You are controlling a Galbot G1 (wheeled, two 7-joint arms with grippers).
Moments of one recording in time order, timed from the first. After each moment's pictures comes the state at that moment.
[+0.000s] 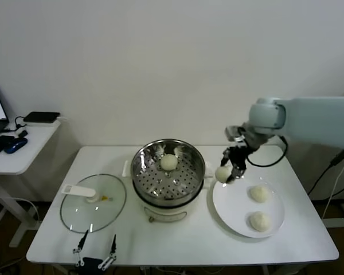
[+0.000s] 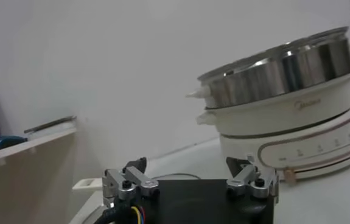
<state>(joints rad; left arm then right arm) 1.81 -1.52 -0.65 -1.82 0.21 -0.50 0.01 1.07 0.96 -1.89 1.52 0.89 -0.27 -0.92</state>
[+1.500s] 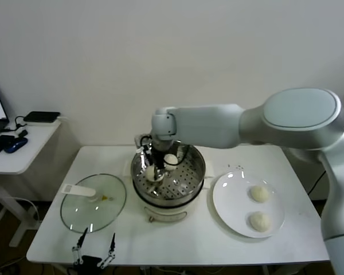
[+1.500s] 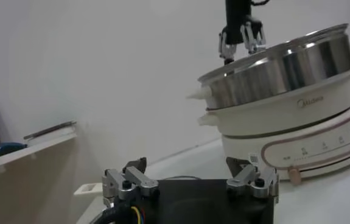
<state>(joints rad) 1.80 -1.52 -0.67 -1.81 0.22 -0.51 0.01 0.67 1.53 -1.66 1.08 0.81 -0.36 -0.82</state>
